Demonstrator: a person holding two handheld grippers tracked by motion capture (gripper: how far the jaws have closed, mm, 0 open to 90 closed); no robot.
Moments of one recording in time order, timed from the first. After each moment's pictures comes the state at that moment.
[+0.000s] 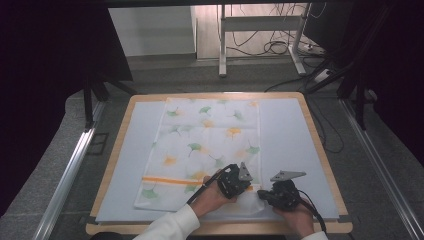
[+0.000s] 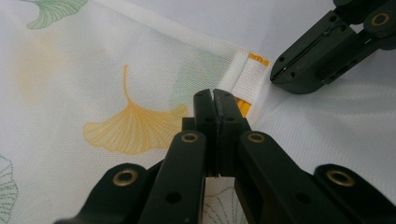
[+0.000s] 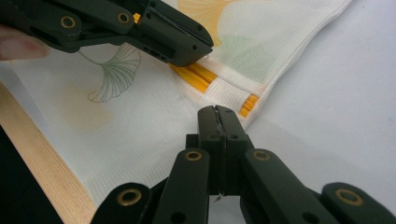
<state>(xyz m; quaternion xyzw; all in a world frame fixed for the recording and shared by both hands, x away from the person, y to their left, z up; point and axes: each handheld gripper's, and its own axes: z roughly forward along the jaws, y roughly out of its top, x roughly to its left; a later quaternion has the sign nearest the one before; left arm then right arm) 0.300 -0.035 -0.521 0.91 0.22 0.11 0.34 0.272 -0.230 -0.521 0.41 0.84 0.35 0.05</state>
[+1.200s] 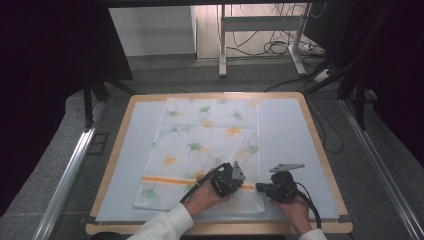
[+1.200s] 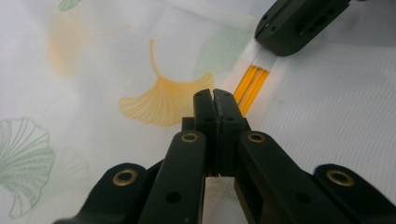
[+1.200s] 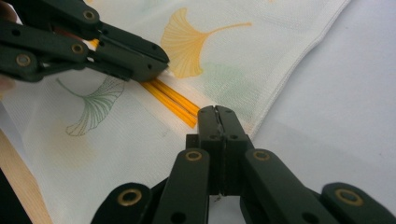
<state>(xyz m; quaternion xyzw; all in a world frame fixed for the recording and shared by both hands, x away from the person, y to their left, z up) 0.302 -0.013 -0.521 0.91 0.22 0.12 0.32 0.294 -0.227 -0.521 0.44 0.82 0.36 0.04</state>
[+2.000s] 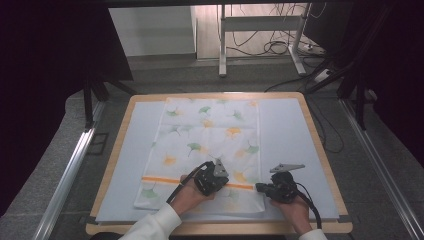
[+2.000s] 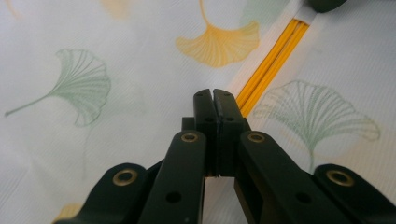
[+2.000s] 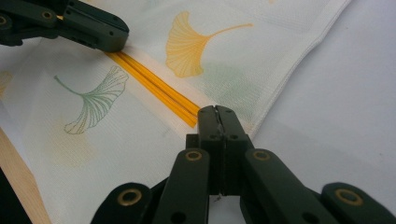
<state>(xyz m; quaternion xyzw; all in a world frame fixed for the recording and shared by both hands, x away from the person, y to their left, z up) 0.301 0.032 -0.523 0.90 0.26 0.11 0.33 0.294 -0.228 -0.521 0.44 0.82 0.36 0.04</state>
